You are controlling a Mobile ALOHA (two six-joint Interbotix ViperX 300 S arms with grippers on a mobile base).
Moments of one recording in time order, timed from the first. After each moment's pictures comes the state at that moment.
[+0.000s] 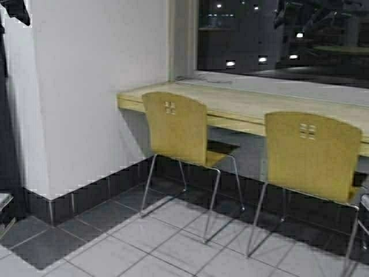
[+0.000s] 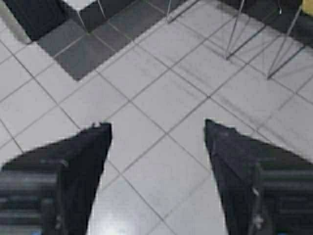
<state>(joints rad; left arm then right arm) -0.08 -0.86 1.15 -0.45 0.11 0.18 0.29 -0.48 0.94 0.01 0.02 0.14</state>
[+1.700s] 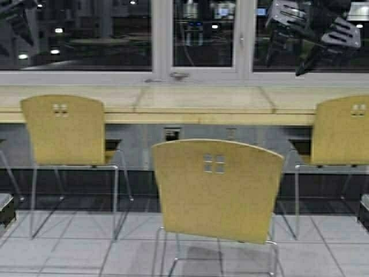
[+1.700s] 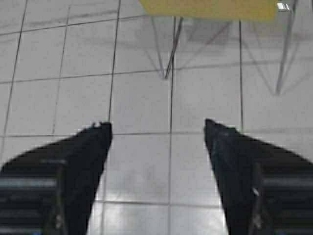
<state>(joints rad) -0.09 -0.75 1.16 -0.48 0.12 0.08 0.29 -0.25 0.87 0.09 0.13 0.30</state>
